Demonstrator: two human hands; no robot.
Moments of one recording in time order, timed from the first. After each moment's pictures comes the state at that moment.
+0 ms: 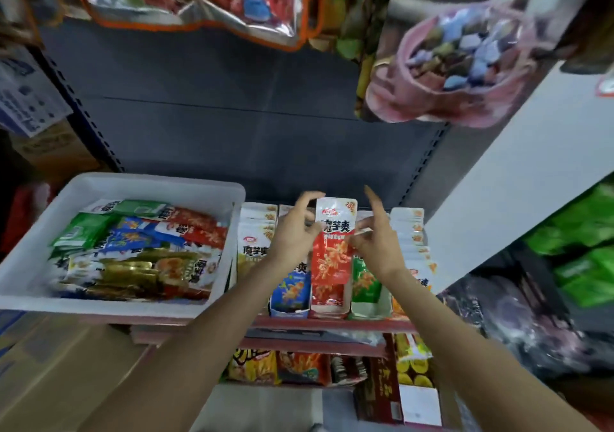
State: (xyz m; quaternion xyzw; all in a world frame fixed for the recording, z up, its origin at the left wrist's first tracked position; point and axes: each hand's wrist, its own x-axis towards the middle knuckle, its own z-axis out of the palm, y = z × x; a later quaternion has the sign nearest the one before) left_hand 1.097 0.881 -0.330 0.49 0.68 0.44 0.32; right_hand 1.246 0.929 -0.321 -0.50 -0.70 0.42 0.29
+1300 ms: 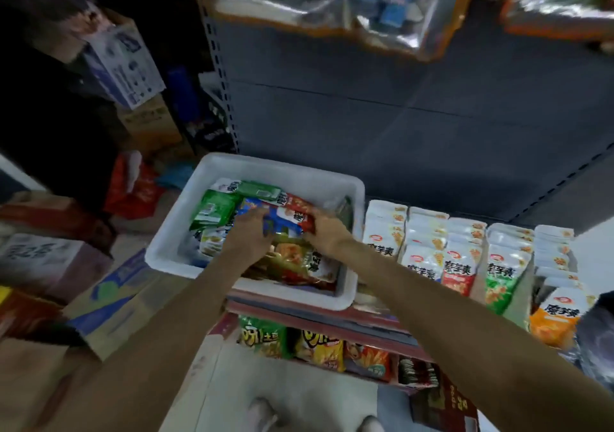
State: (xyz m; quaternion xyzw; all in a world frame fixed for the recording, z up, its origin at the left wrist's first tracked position) left_hand 0.841 0.756 -0.376 0.43 0.86 0.18 0.22; right_hand 0.978 0.859 -0.365 -0.39 -0.87 0.31 -0.05
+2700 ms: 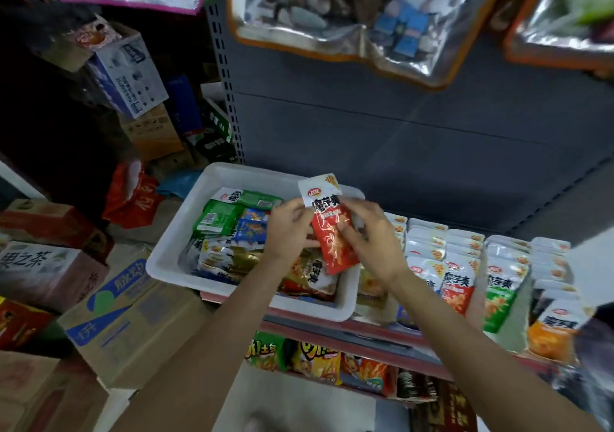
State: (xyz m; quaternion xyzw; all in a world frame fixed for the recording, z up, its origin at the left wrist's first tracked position) left_hand 0.910 0.773 -0.309 0.27 0.68 0.59 0.34; right_hand 1.040 0.848 -0.312 -0.34 -0.84 0.35 0.24
